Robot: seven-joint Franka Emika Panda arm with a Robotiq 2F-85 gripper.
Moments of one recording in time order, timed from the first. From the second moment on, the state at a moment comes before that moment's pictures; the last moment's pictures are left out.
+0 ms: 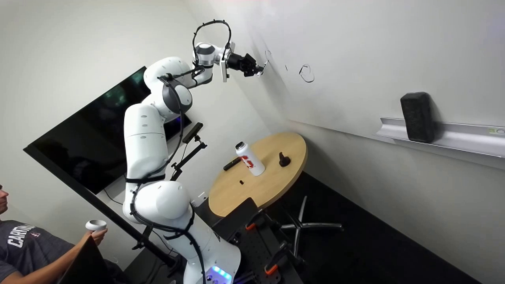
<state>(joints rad) 0.74 0.67 0.13 -0.93 -0.82 1.54 0.44</state>
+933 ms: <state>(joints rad) 0.72 0.66 0.12 -0.85 -0.82 1.41 0.44</state>
